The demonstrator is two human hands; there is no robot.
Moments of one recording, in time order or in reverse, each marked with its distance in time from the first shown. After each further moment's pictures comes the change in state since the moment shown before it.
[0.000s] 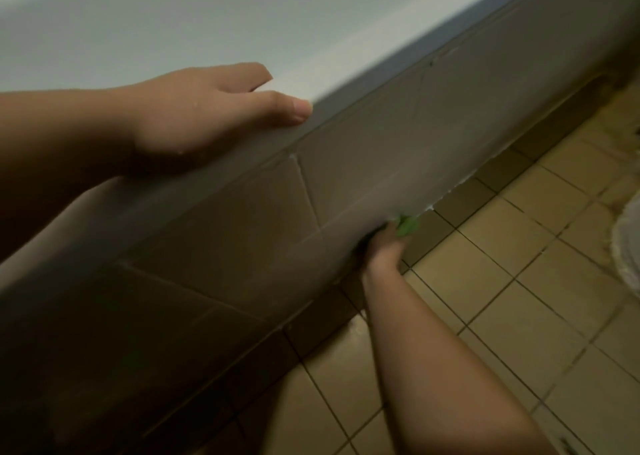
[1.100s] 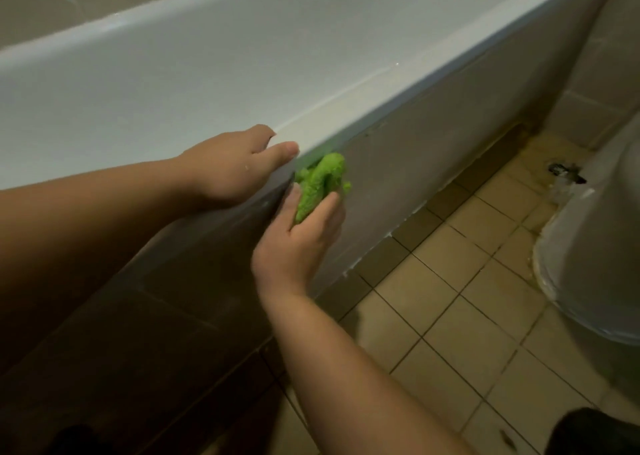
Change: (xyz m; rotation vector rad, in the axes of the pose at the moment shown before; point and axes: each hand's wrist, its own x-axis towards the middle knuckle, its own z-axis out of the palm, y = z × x) left_hand 0.026 0.023 0.010 0.114 0.038 0.018; right_hand -0.239 -0.088 0.037 -0.297 -0.129 -0.893
